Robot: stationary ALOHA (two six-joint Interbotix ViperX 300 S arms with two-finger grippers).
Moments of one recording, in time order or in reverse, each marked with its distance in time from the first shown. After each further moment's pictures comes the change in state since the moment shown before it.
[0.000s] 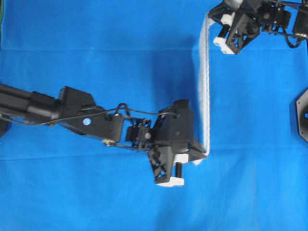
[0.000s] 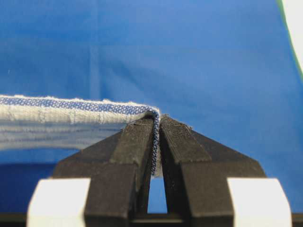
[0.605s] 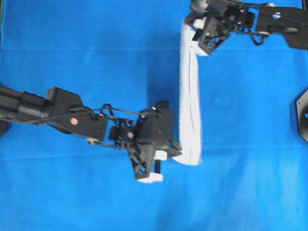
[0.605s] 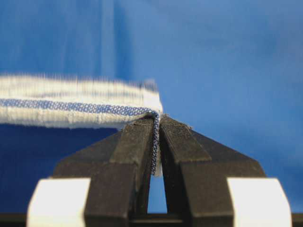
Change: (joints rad) left arm -0.003 -0.074 0.230 -0.006 -0.035 -0.058; right arm -0.002 0.298 -0.143 0.000 -0.130 -0.002
